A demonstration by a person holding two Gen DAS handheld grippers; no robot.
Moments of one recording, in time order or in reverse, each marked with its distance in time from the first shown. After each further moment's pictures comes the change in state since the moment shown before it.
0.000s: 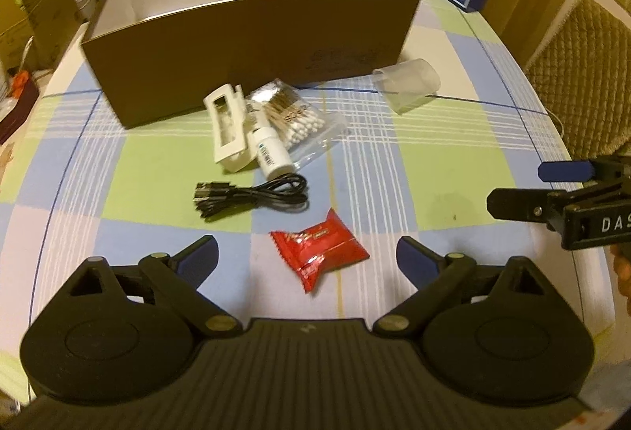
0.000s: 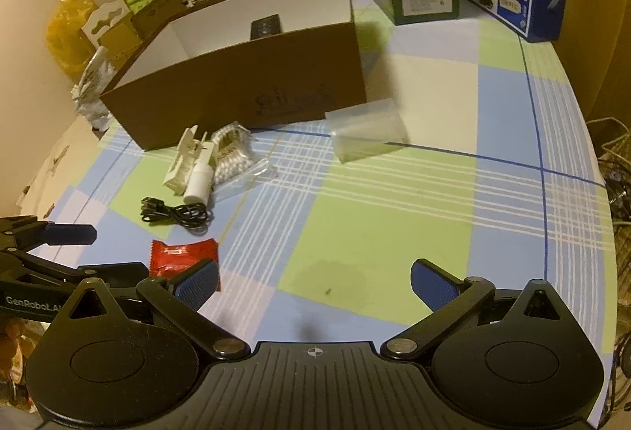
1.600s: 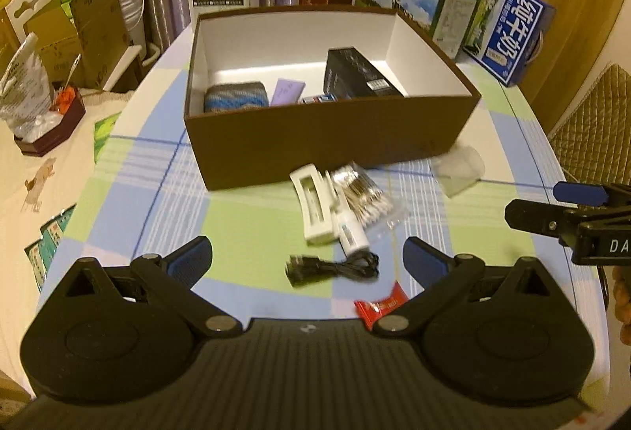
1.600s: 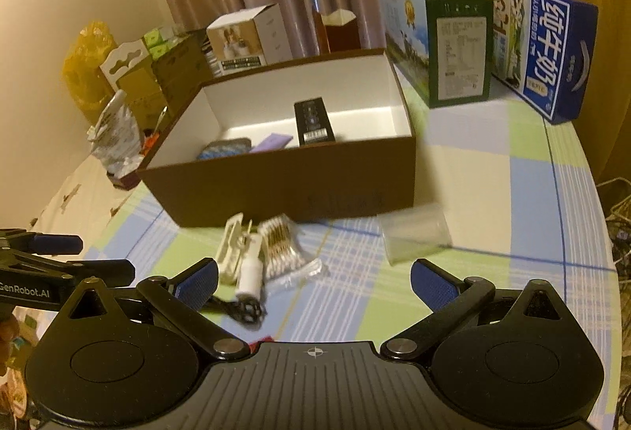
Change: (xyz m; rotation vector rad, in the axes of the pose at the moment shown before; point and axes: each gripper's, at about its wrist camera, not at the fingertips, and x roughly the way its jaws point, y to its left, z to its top) left arm -0.056 0.056 0.037 -0.110 -0.112 0.086; right arm -0.015 0.056 0.050 -0.051 -0.149 0.027
